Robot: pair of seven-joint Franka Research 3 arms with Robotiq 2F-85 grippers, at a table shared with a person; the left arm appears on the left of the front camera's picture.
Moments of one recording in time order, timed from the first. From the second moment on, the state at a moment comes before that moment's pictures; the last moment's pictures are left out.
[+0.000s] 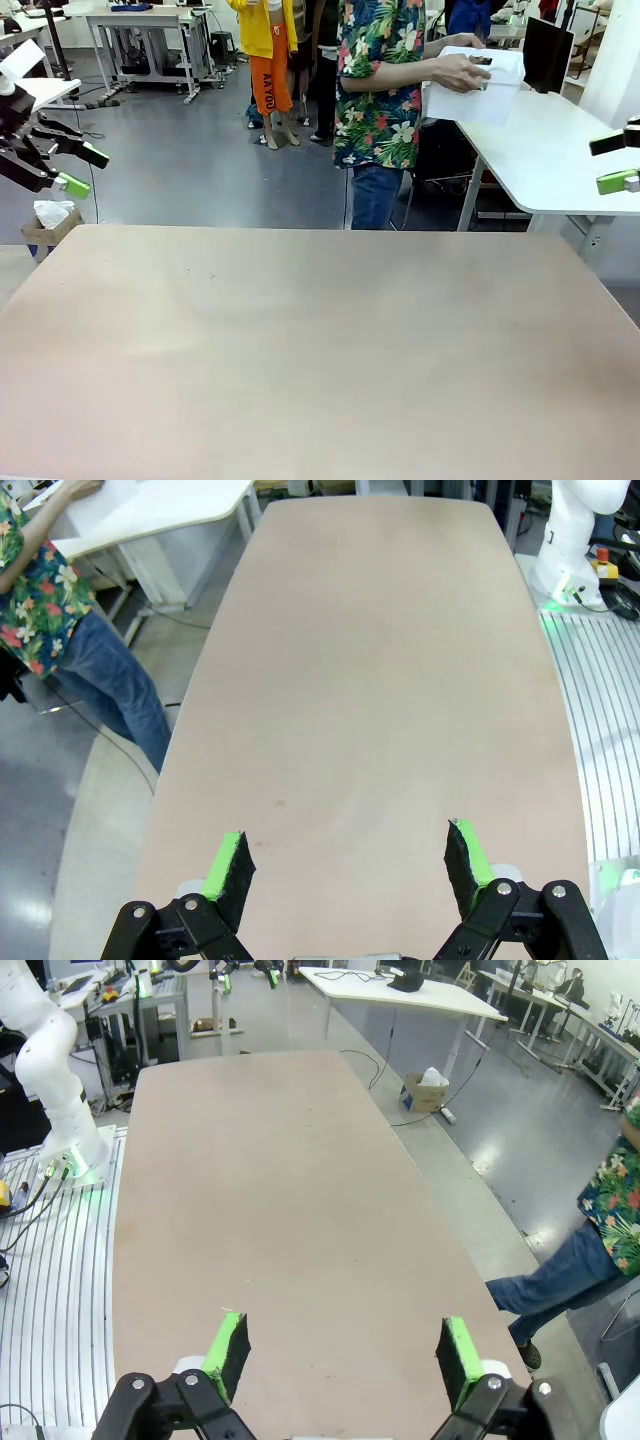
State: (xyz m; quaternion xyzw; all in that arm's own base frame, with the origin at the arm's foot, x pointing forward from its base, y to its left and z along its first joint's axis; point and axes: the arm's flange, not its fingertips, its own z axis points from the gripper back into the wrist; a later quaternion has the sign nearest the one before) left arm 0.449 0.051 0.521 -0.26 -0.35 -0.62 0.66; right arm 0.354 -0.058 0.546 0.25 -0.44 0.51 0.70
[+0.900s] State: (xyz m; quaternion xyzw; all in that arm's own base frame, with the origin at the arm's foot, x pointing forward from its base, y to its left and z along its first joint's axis) left arm 0.449 0.051 0.521 -0.26 -0.35 -0.62 0.66; right arm 0.354 -0.058 0.546 0.25 -0.44 0.51 0.70
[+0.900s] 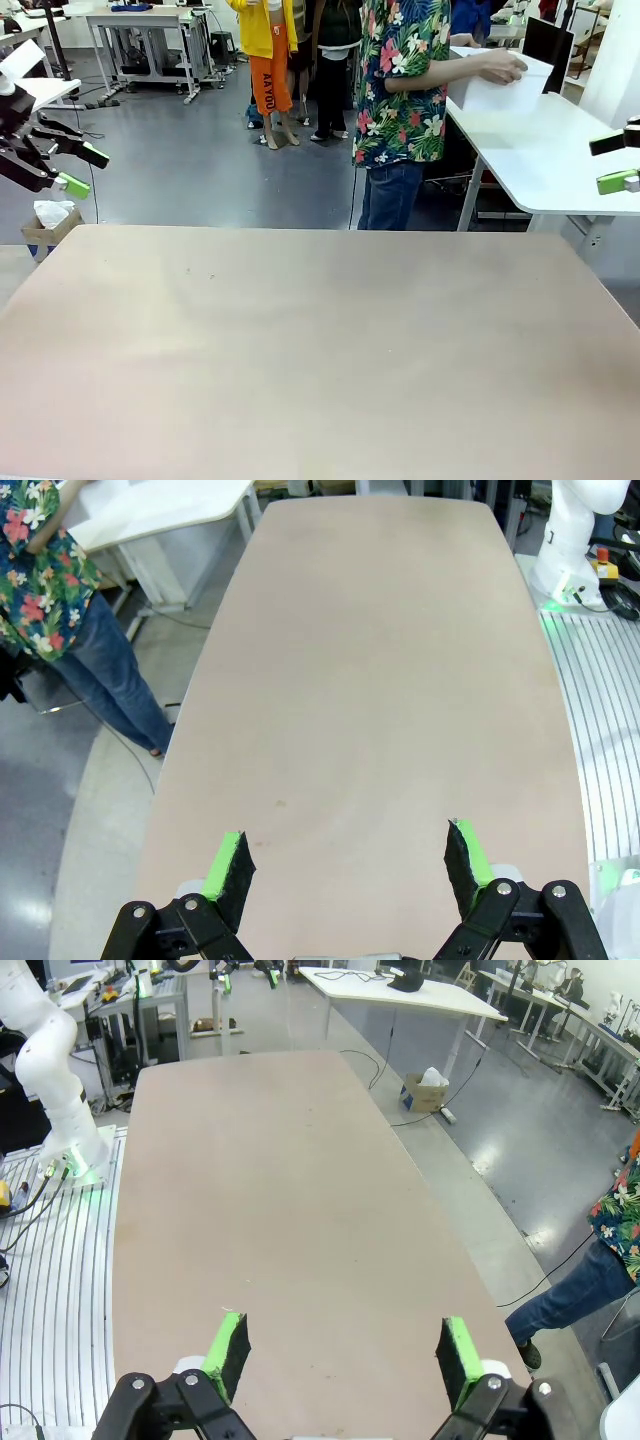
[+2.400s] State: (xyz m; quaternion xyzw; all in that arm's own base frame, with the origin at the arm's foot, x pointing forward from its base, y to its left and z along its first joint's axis) left arm 0.449 0.051 0.521 -0.26 -0.35 -0.62 0.66; right arm 0.354 -0.058 0.546 0.25 -0.44 0.51 0.70
